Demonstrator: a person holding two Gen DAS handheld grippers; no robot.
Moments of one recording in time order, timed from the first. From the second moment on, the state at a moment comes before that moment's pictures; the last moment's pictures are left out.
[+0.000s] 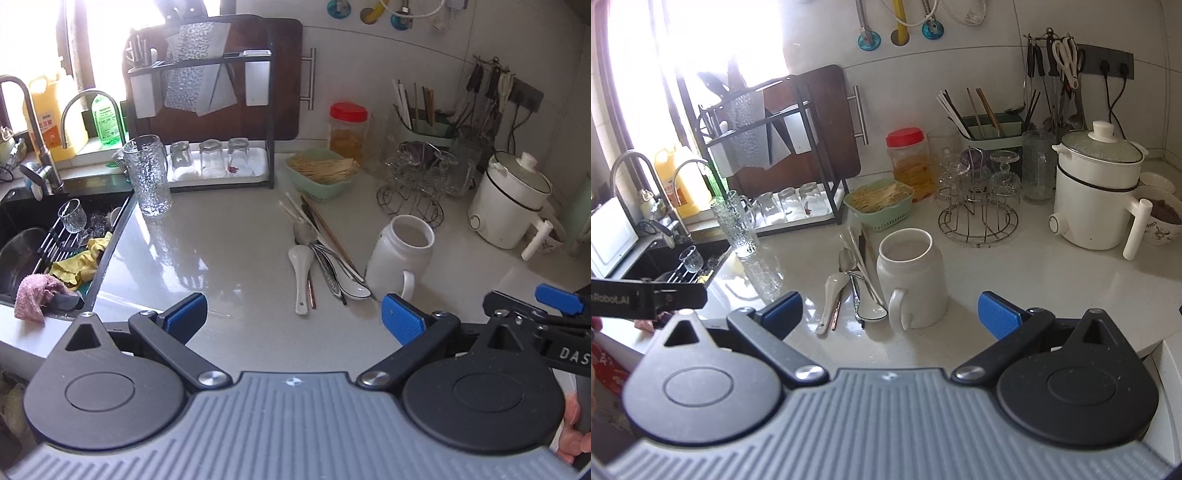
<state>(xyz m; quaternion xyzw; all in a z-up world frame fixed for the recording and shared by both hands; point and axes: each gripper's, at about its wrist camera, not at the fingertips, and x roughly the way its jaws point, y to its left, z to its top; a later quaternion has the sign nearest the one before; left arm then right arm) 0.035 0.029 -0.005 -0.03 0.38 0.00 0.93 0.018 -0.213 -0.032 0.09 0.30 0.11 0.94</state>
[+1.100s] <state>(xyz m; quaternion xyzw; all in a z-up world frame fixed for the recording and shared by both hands) 0.038 0.021 -0.010 -0.02 0.39 -0.01 0.92 0.018 -0.213 -0.037 0.08 0.32 0.14 0.93</state>
